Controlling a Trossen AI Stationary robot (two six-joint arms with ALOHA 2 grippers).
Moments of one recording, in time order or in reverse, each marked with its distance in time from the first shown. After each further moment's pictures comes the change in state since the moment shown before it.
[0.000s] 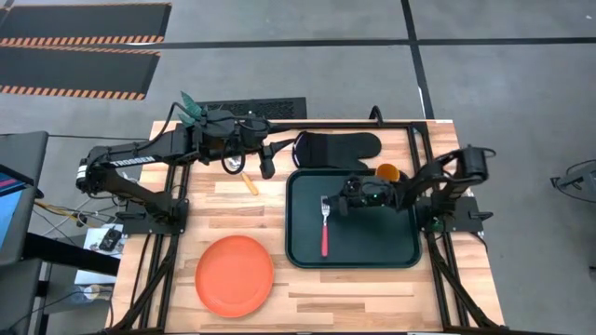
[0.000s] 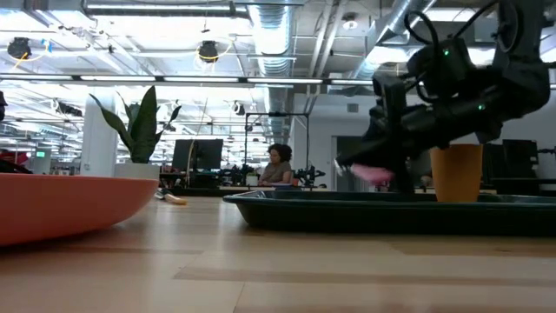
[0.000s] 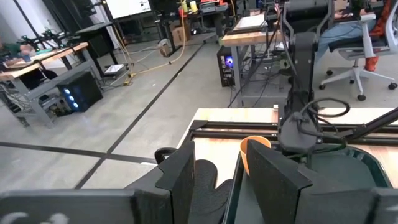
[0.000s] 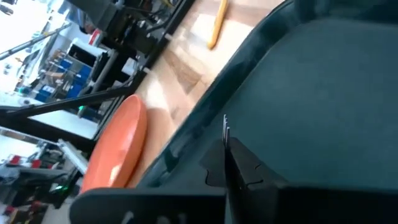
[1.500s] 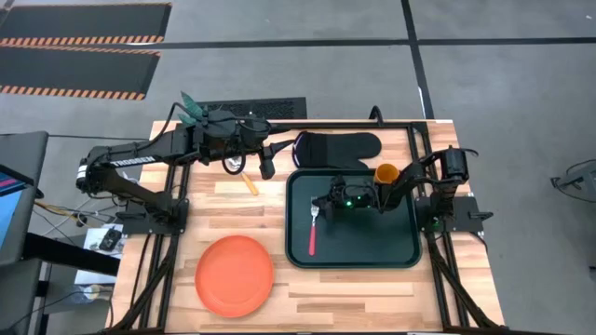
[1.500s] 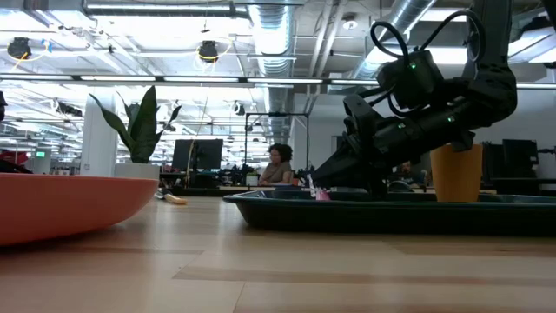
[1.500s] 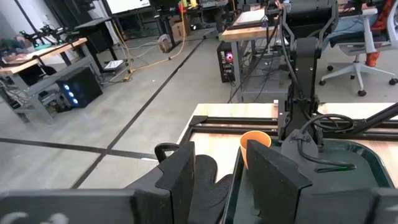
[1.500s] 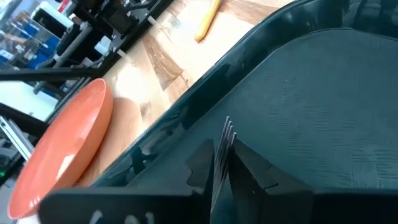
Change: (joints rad) left arm 0.000 0.000 0.000 -0.021 -0.003 -0.004; right arm 0.007 0.158 0.139 -0.140 0.060 -0.178
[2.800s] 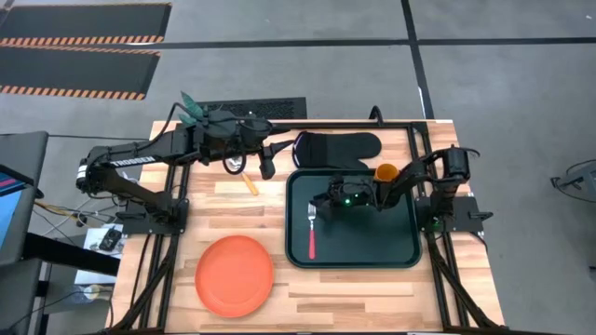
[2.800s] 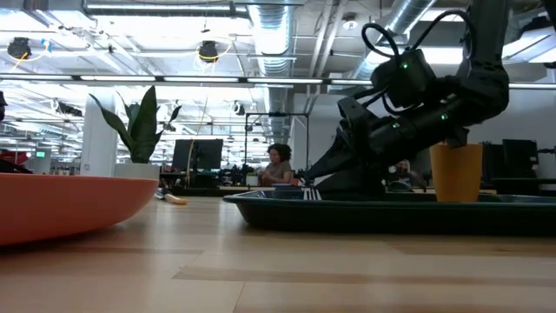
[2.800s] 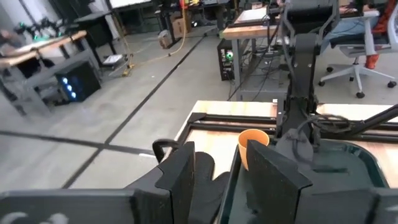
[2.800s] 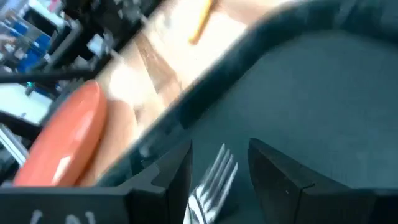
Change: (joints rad) left arm 0.001 0.000 0.000 -0.015 -0.010 -0.041; right arm -0.024 -0.048 0.044 -0.030 -0.016 0.011
